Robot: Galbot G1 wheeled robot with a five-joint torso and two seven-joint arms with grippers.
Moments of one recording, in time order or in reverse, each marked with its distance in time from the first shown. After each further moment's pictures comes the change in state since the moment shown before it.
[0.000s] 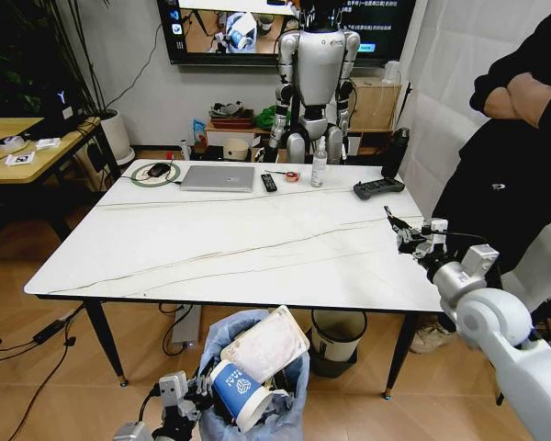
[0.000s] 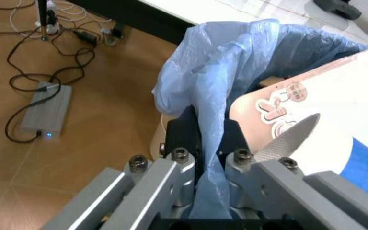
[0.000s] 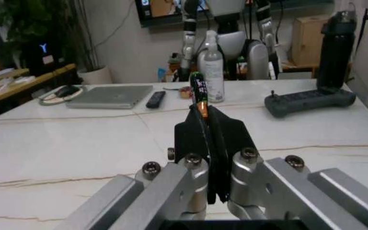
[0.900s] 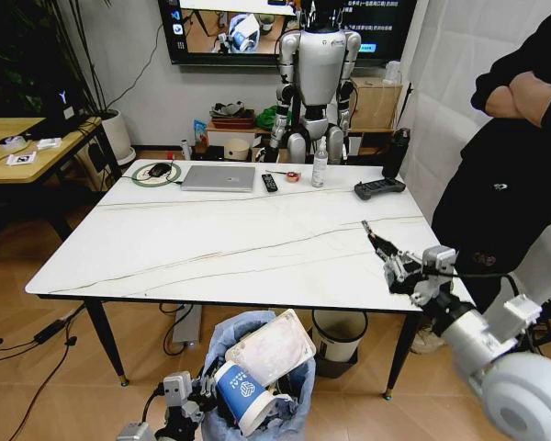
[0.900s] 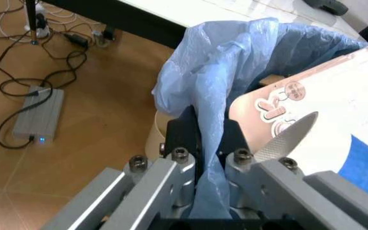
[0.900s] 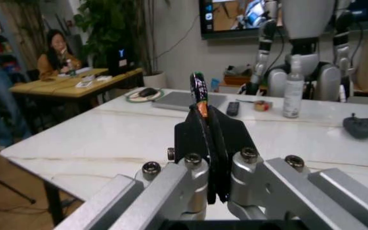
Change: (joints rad) left arm 0.009 0.011 0.019 -0.007 0.024 -0.011 0.013; right arm -0.418 0.001 0.110 0.446 -0.098 0.044 -0.020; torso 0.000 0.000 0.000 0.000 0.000
